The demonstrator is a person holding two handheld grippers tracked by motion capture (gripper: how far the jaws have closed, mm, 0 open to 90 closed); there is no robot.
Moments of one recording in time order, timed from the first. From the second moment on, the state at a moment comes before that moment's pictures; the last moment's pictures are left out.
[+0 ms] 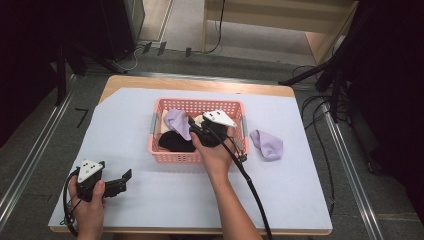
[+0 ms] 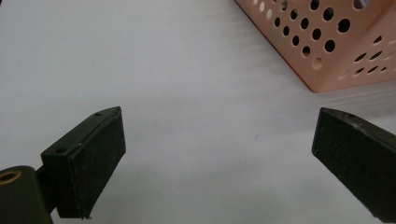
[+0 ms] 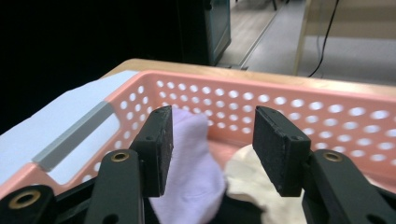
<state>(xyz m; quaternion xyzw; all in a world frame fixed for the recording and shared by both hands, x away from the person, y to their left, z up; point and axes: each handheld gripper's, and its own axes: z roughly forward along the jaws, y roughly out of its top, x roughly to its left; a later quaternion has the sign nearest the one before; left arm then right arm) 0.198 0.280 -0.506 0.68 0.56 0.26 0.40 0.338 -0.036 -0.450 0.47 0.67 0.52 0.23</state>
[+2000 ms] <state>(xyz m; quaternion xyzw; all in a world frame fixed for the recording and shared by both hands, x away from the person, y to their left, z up) 0.199 0.280 -0.506 0.68 0.56 0.25 0.39 0.326 -0.012 -0.429 0.42 0.64 0.57 0.30</state>
